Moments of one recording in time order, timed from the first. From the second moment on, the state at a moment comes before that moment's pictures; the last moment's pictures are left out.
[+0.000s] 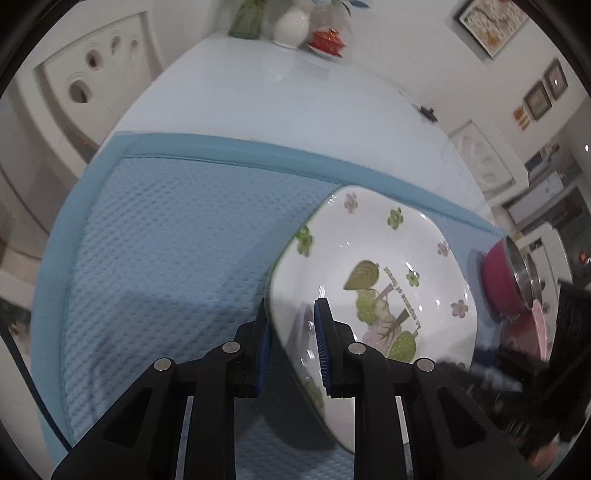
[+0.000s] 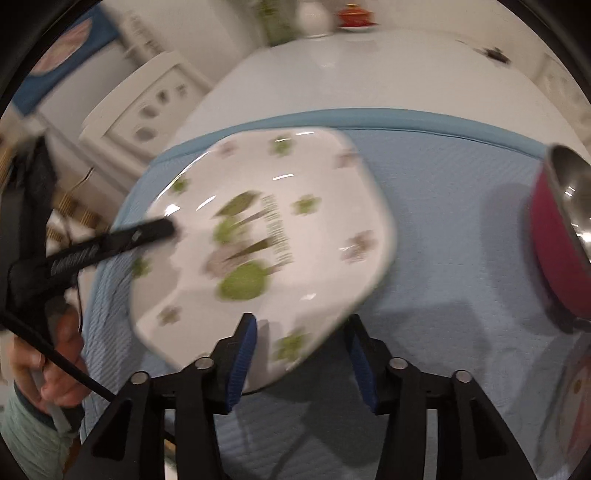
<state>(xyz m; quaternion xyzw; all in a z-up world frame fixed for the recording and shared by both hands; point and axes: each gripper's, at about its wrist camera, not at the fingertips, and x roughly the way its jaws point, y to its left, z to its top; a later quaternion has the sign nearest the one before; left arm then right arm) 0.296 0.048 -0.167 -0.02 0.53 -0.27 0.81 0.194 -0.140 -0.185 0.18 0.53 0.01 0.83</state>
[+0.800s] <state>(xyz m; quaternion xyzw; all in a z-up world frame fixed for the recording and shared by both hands) 0.271 0.054 -0.143 -0.07 0.50 -0.26 0.82 0.206 -0.168 -0.171 0.19 0.51 0.05 0.84</state>
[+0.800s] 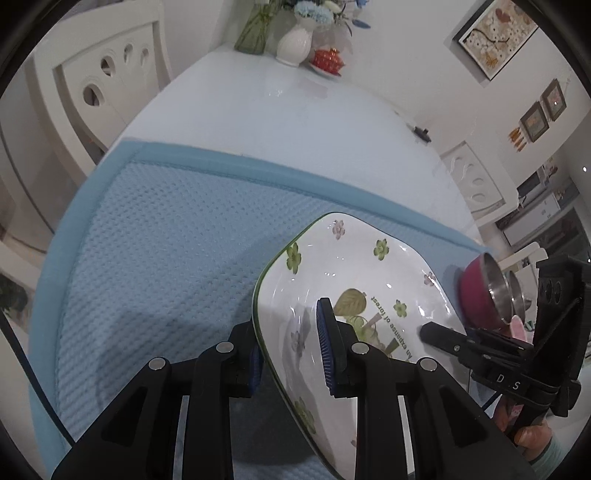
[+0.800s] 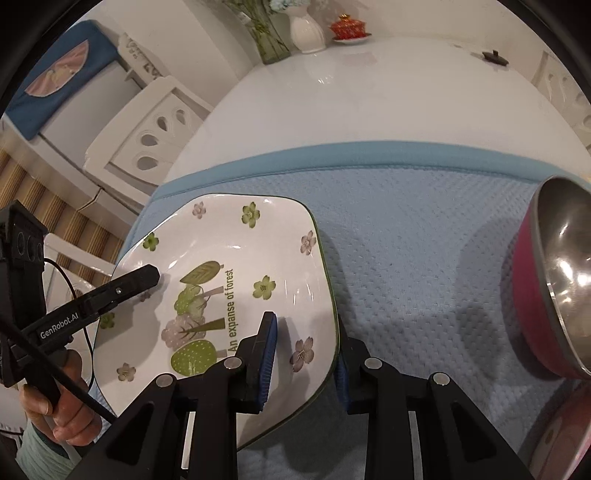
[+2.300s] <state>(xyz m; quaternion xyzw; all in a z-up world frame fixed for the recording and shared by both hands) 0.032 0.166 -0.132 -0.11 0.52 -0.23 0.81 -0.011 -0.059 -0.143 0.15 0.56 0.07 0.81</state>
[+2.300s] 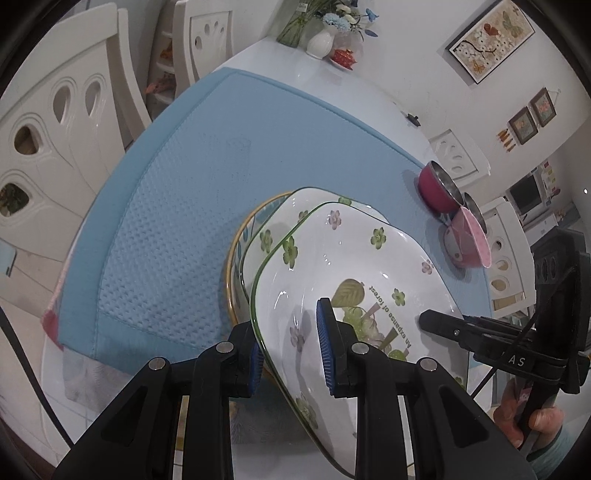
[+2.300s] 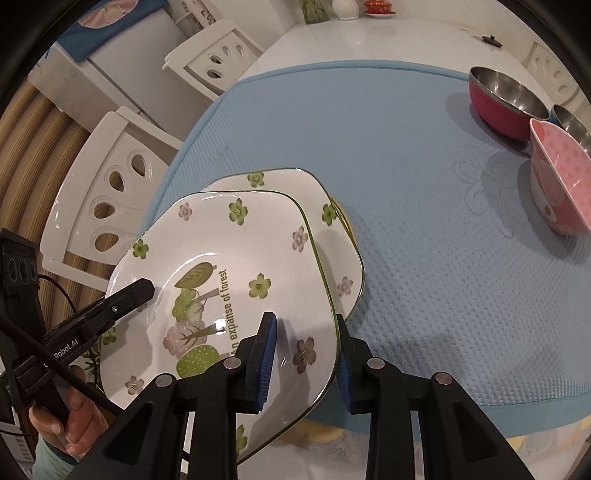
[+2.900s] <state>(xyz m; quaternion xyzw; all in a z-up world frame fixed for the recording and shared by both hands) 0.037 0.137 -0.146 -0.04 0.54 -0.24 0.81 0.002 -0.079 -0.166 0.20 0.57 0.04 0.79</state>
